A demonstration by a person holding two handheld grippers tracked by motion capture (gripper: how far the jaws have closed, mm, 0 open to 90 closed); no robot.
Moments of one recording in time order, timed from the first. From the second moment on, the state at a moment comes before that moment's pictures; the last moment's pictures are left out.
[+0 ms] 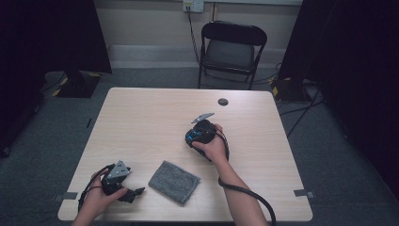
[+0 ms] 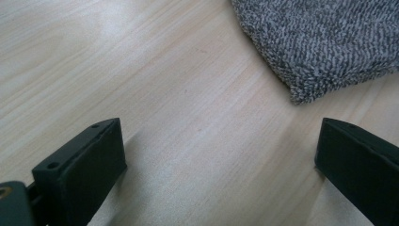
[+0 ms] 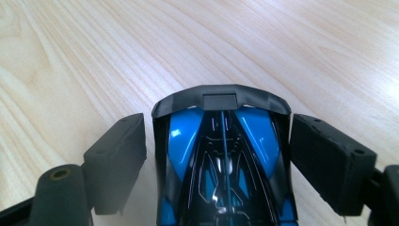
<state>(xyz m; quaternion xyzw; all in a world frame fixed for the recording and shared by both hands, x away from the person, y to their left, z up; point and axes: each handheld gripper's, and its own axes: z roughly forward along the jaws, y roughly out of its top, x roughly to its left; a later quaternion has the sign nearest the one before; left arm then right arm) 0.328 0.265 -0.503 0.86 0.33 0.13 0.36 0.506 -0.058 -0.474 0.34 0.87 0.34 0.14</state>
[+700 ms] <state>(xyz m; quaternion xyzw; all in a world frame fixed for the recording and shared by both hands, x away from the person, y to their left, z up) 0.329 0.264 -0.503 0.86 0.33 0.14 0.36 0.457 -0.116 -0.457 0.34 0.84 0.39 0.14</state>
